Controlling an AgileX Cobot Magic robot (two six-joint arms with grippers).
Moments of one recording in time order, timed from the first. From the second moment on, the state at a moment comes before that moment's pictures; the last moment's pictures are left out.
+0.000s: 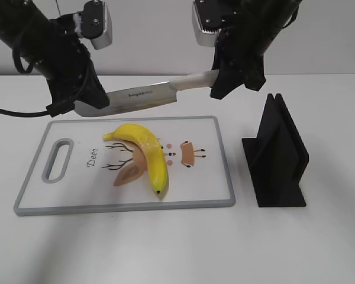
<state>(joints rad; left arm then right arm) -0.31 1.83 -1.41 -0.55 0.92 1.55 0.40 2.06 -1.79 0.39 1.15 -1.42</state>
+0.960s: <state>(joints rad) -0.34 2.10 -1.43 -0.55 0.82 1.37 0.40 2.32 -1.80 0.27 1.10 -1.37</state>
